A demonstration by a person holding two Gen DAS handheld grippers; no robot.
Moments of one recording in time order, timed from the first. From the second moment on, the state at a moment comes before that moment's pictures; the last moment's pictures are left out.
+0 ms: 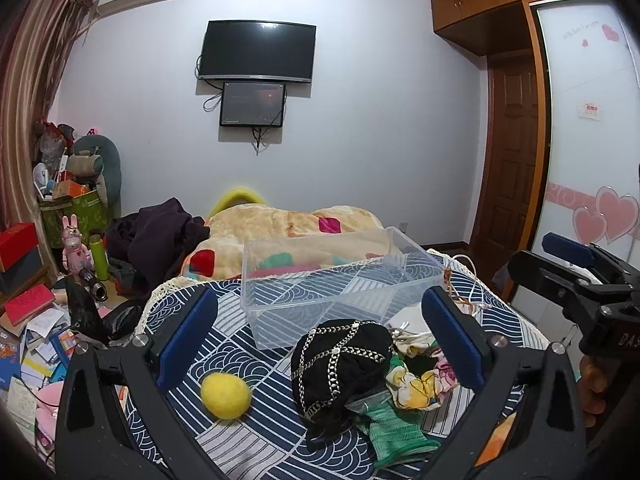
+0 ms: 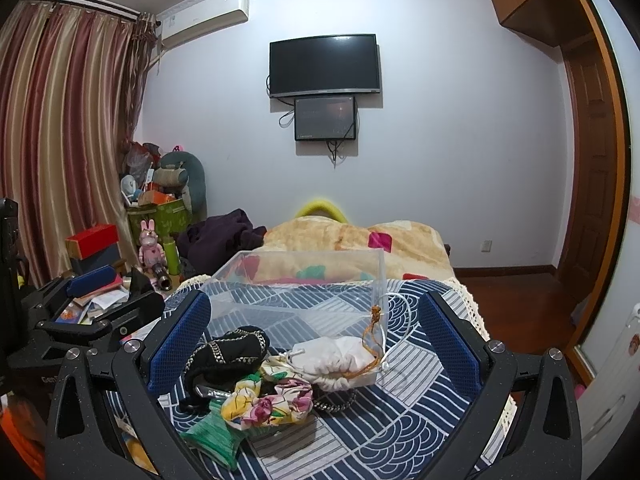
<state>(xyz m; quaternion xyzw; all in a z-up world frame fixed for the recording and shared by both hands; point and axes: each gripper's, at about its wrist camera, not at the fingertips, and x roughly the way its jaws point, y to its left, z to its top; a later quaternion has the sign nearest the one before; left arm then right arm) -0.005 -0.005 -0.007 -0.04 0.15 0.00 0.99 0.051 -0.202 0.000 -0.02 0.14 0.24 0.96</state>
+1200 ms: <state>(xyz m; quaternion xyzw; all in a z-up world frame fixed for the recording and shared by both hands) 0.056 0.070 -0.124 -0.12 0.34 0.07 0.93 0.136 -0.208 -0.082 0.03 0.35 0.26 0.90</state>
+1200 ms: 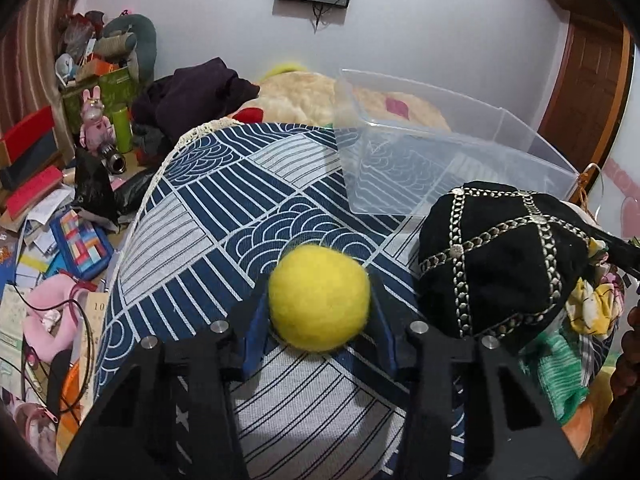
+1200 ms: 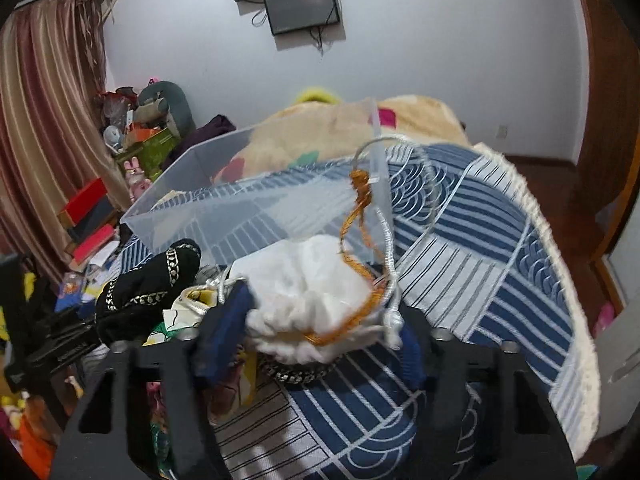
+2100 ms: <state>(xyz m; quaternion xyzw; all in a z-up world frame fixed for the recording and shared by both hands) 0.062 0.046 -0.024 -0.09 0.24 0.00 0.97 0.104 -0.220 0.008 0.03 0.20 0.28 0.94</state>
